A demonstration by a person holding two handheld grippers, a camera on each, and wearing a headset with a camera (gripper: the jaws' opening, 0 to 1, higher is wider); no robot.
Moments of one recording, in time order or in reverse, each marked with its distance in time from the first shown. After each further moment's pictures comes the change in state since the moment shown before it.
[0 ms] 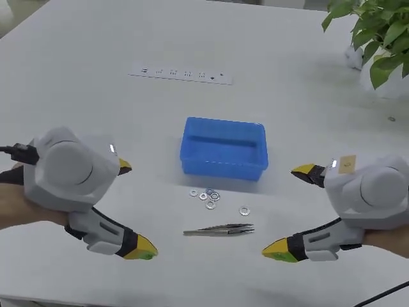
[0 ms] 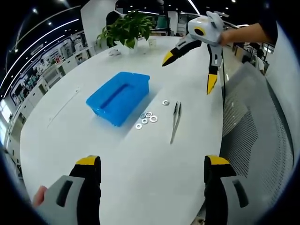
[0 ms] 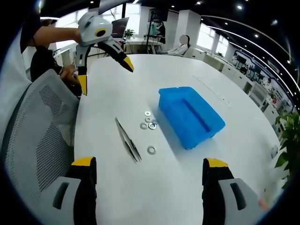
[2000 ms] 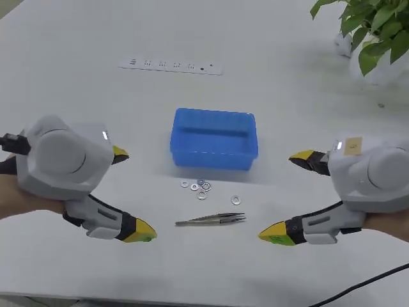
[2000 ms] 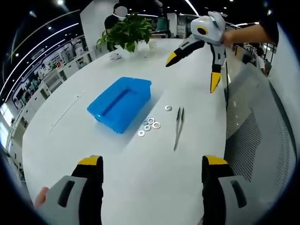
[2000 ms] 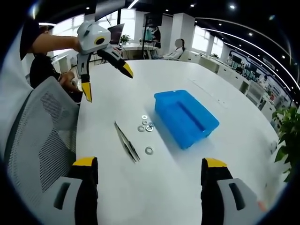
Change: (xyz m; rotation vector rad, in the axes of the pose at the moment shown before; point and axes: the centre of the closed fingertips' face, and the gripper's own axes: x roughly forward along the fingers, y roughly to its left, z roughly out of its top) left arm 0.004 0.003 0.011 0.031 -0.025 0.026; right arm -0.014 -0.003 0.005 0.032 -0.058 -0.013
